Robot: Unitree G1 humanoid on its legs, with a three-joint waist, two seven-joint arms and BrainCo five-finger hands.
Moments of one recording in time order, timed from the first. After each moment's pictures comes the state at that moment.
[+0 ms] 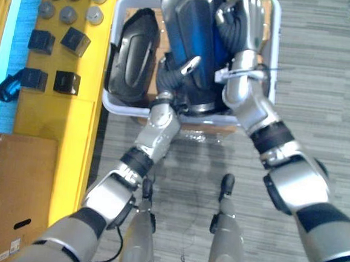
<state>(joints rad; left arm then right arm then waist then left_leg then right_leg) -0.95 0.07 -0.35 0.64 -0.65 -0.36 0.53 -1.20 -0.28 0.46 0.72 -0.41 -0.13 -0.70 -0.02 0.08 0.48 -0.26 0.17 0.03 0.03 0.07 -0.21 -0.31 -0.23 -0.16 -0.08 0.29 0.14</state>
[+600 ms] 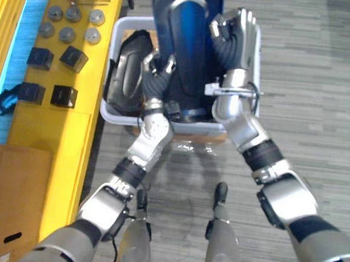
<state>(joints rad) -0.86 0.11 -0.34 0.49 -0.37 -0.33 0.65 -1.09 -0.26 0.44 0.59 -0.33 -0.18 -0.77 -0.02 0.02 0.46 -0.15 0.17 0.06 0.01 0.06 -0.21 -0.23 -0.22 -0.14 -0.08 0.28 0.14</state>
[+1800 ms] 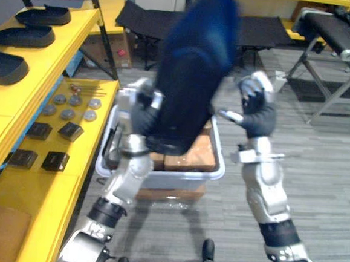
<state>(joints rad) -0.44 0.22 -0.02 0.18 0.55 -0.01 0.88 -0.27 -0.32 0.03 -0.11 0.58 -0.35 -0.03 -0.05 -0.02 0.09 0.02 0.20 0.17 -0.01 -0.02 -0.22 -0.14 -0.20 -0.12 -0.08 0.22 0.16</state>
